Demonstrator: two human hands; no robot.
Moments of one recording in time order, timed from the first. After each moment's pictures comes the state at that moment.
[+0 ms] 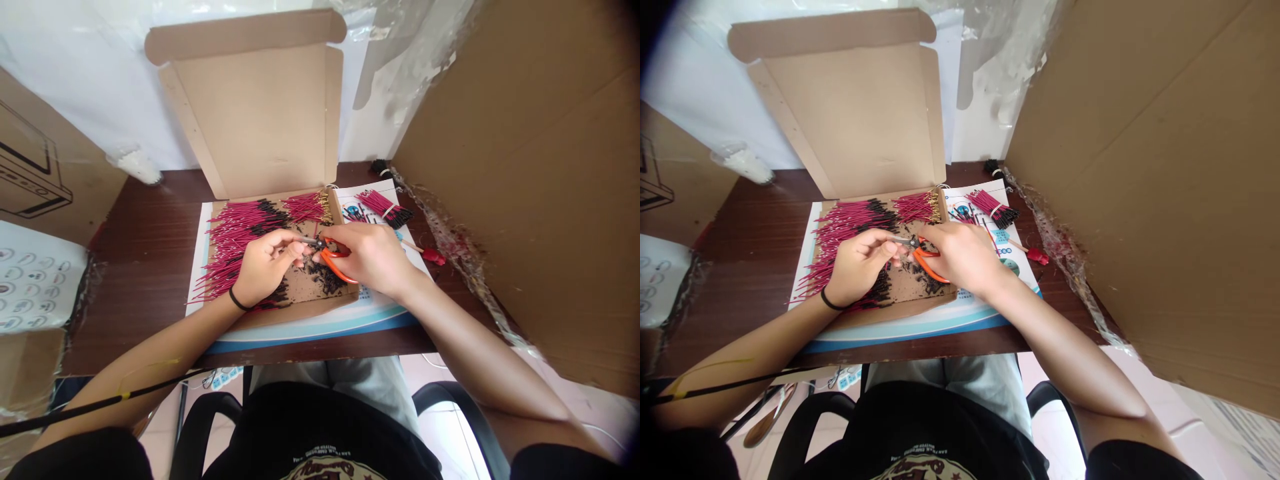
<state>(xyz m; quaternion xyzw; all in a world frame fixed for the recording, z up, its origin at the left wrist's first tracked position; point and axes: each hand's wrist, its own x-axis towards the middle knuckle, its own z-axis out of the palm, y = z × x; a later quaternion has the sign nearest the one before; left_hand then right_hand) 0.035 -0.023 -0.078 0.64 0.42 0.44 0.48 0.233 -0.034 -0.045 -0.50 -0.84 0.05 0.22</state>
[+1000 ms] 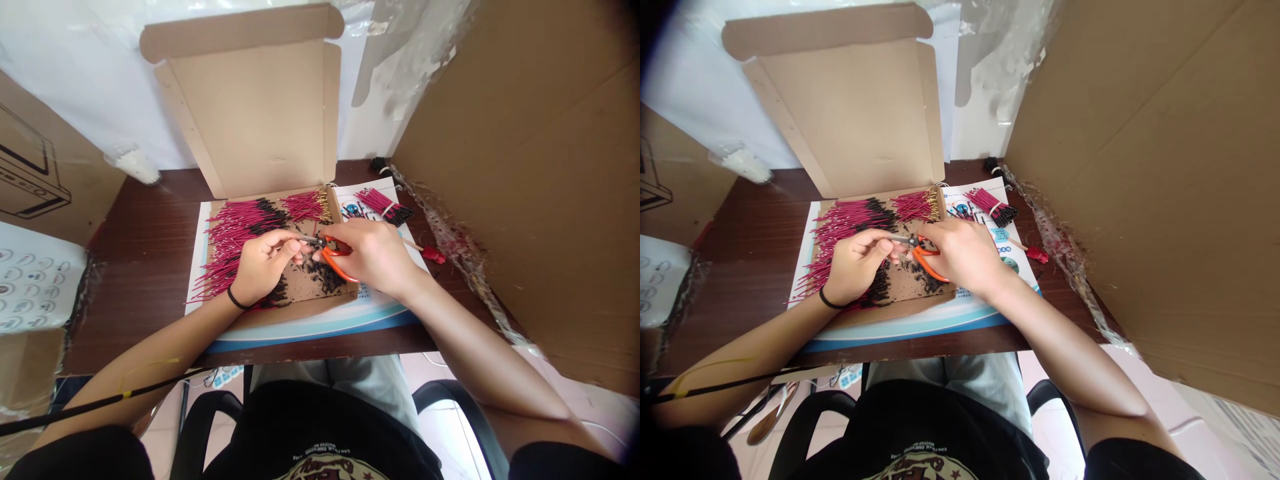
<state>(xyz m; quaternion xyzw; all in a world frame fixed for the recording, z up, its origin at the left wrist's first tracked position) 0.036 -0.022 -0.079 0.63 0.41 0.47 0.46 0.235 -0.033 -0.045 -0.48 -0.84 0.04 0.24</state>
